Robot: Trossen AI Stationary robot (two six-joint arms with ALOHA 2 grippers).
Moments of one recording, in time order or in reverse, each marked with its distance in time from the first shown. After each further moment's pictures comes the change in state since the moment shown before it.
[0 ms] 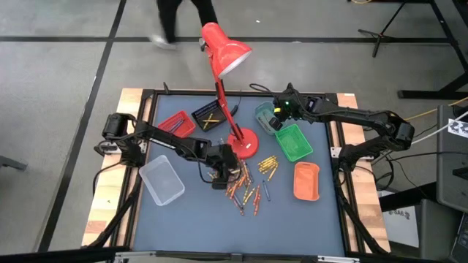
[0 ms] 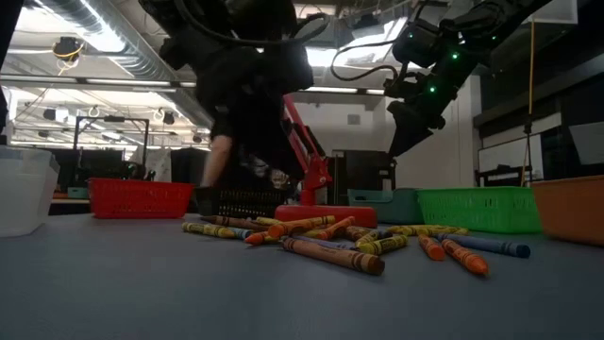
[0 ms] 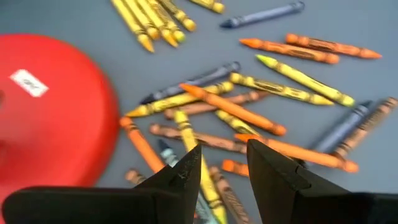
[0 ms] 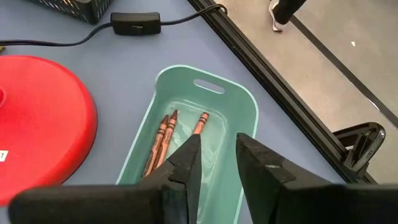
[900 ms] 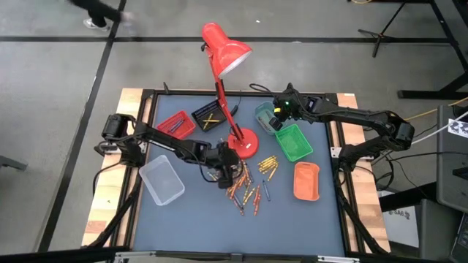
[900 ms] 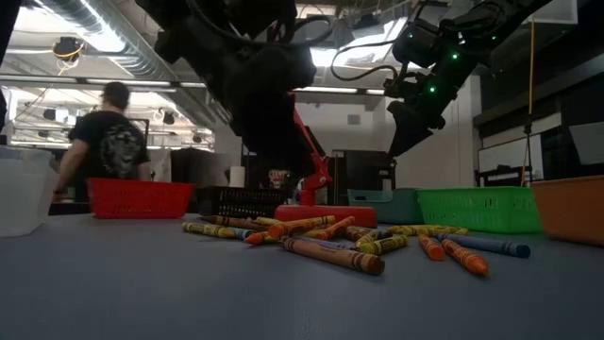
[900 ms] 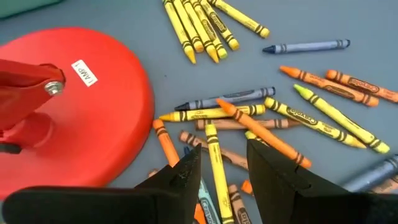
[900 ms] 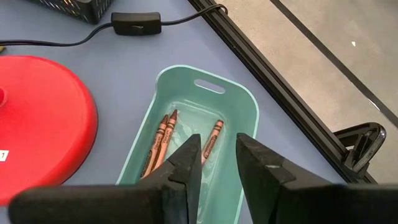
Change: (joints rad) left arm -0.030 0.005 0.000 0.046 -0.187 -0.176; right arm 0.000 0.000 0.000 0.000 -0.001 0.000
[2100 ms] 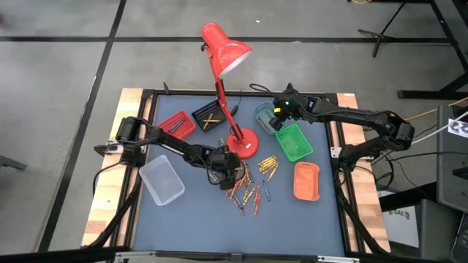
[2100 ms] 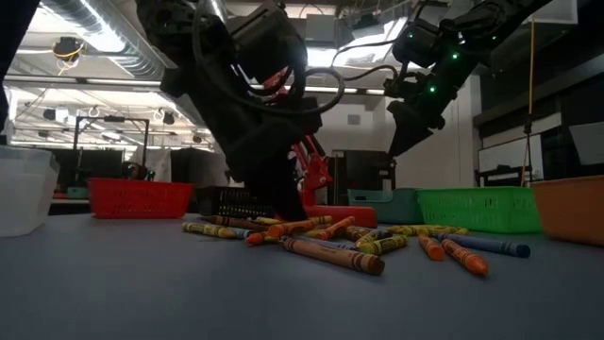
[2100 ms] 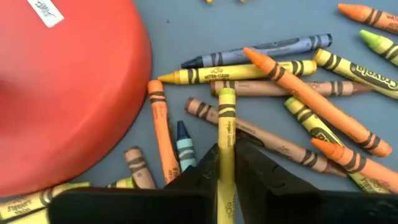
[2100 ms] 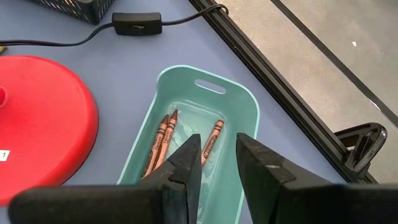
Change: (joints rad) left arm 0.007 0.146 0.000 0.042 -0.035 -0.004; right arm 0.000 0.000 0.000 0.001 -0.002 0.000
